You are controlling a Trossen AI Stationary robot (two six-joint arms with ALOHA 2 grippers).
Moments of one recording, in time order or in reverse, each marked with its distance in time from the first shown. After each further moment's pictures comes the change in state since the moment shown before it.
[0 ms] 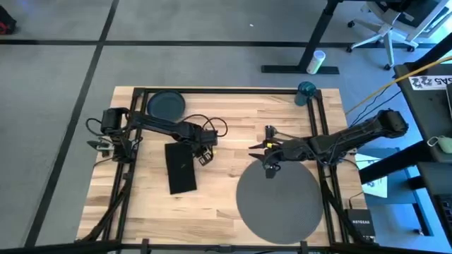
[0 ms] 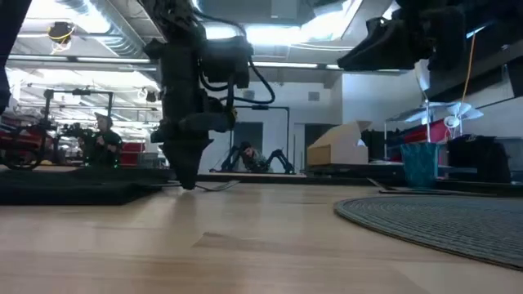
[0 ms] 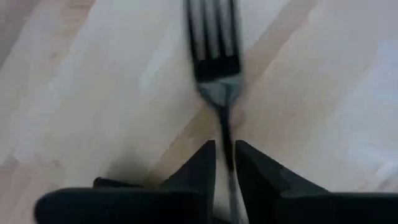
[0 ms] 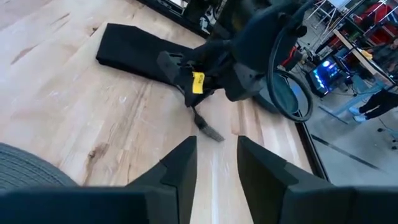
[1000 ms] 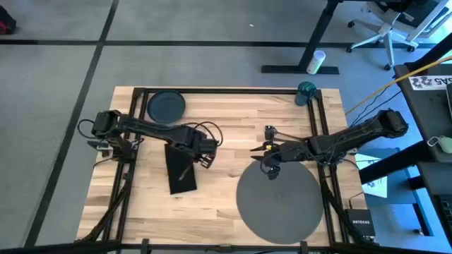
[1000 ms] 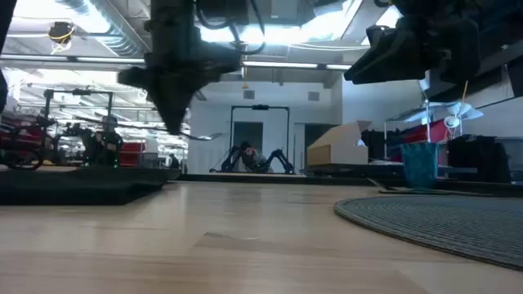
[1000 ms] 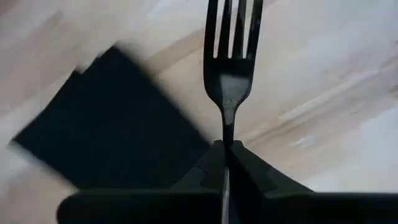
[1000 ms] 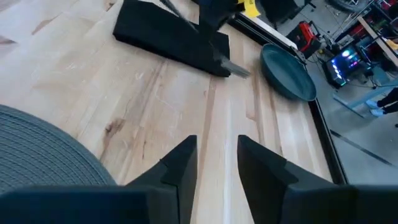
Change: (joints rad) left arm -0.197 -0.083 0.230 -0.446 -0.031 -0.658; right arm 0.000 0.000 0.001 -0.077 -0.036 0.002
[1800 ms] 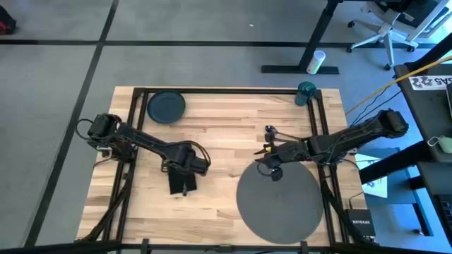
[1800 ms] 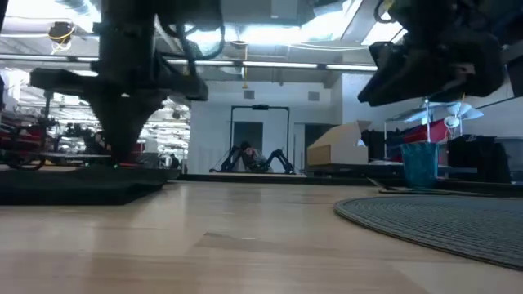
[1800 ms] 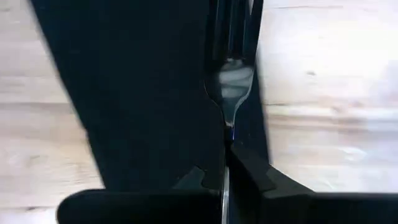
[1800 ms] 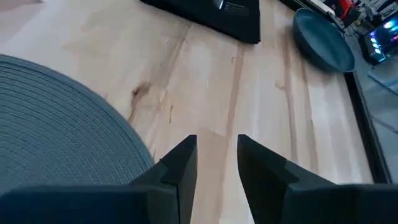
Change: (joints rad) left arm -0.128 -0.007 -0.183 0.131 0.001 -0.631; right arm -0.006 0.000 0.000 -0.153 -0.080 0.053
